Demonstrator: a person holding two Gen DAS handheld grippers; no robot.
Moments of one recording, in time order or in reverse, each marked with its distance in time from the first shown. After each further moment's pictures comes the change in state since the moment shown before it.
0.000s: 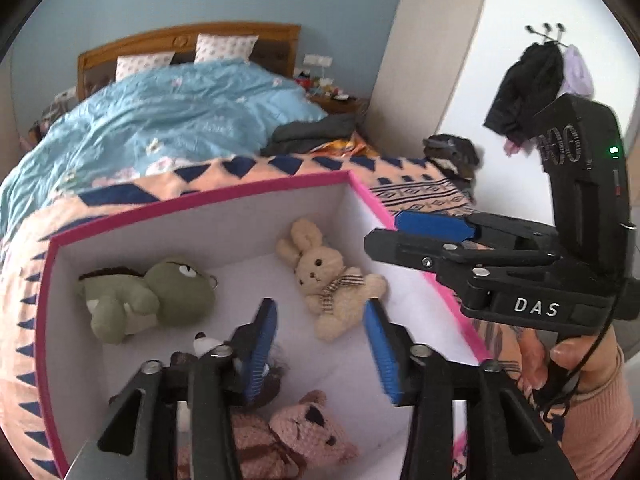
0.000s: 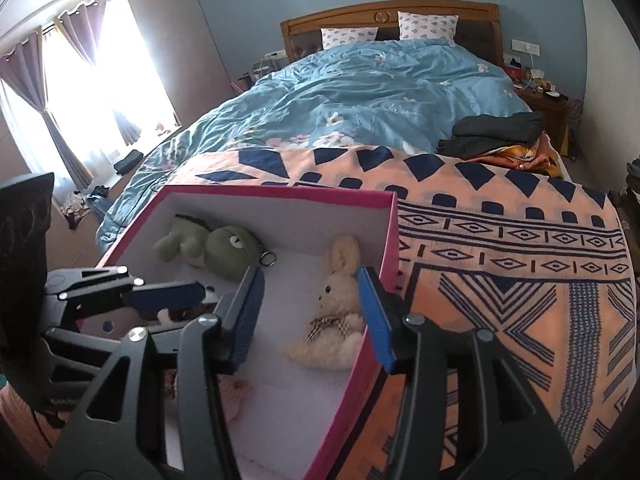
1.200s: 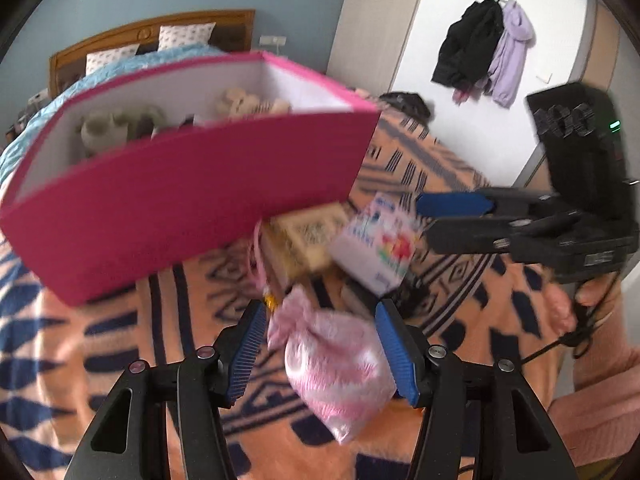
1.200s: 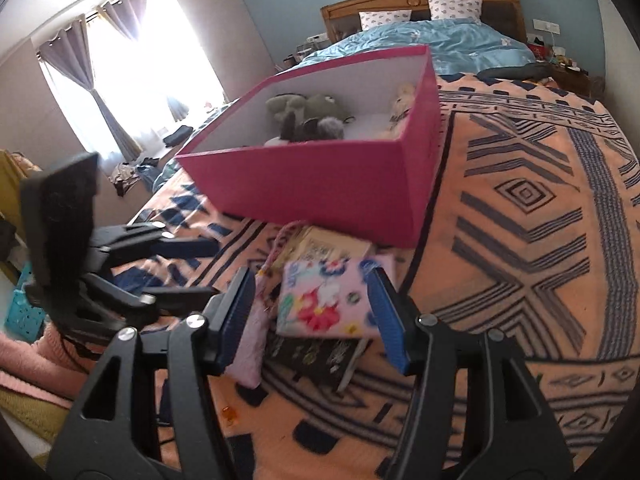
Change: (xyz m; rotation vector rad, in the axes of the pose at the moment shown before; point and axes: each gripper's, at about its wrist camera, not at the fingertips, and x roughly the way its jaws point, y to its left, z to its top) left arm -0.056 -0.056 -0.192 0.089 0.080 -0.072; right arm -0.096 0.058 -0.189 -0.014 0.046 0.174
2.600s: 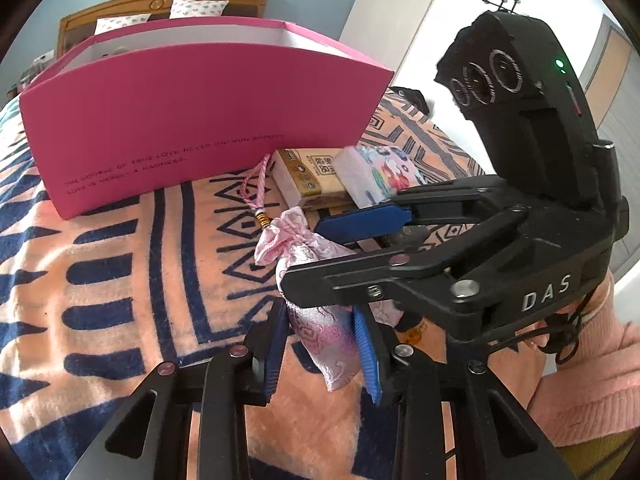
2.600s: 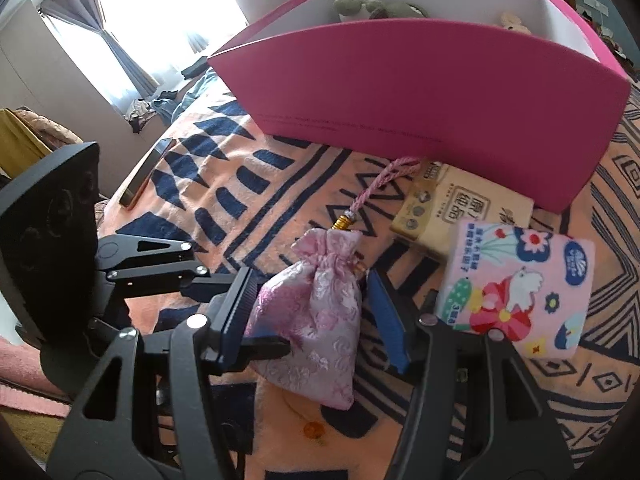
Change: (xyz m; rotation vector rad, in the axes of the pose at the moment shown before) left arm -0.016 0.011 -0.051 -0.093 0.028 -0.080; right arm 0.101 0.057 -0.003 -0.031 0.271 0.069
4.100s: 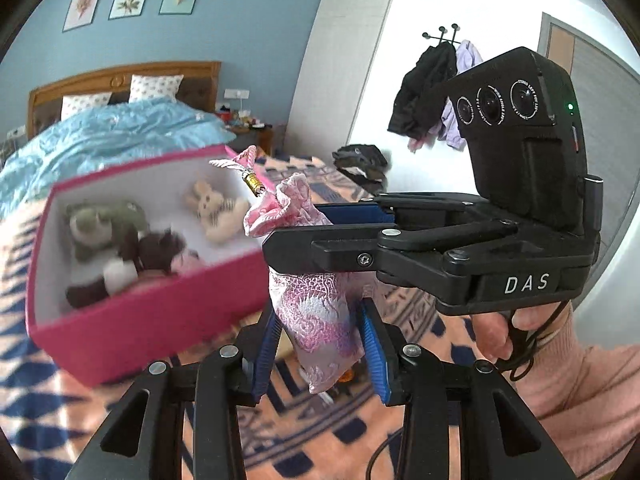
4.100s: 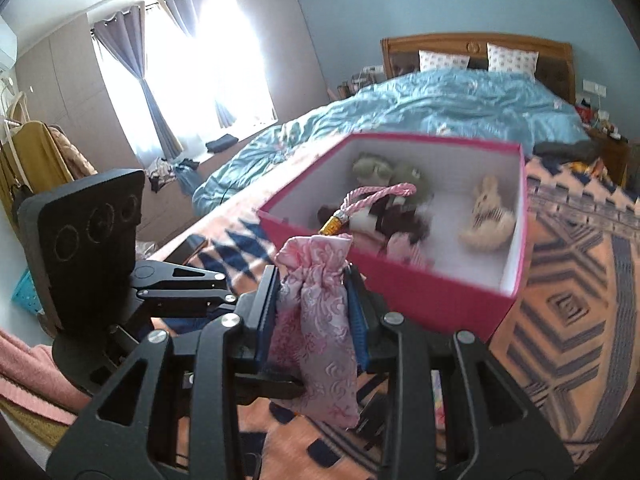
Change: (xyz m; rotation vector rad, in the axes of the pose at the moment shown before) left arm -0.060 -0.044 0.102 0.164 -0.219 -0.069; right arm -0.123 0.018 0.050 -0.156 -0.382 -0.037
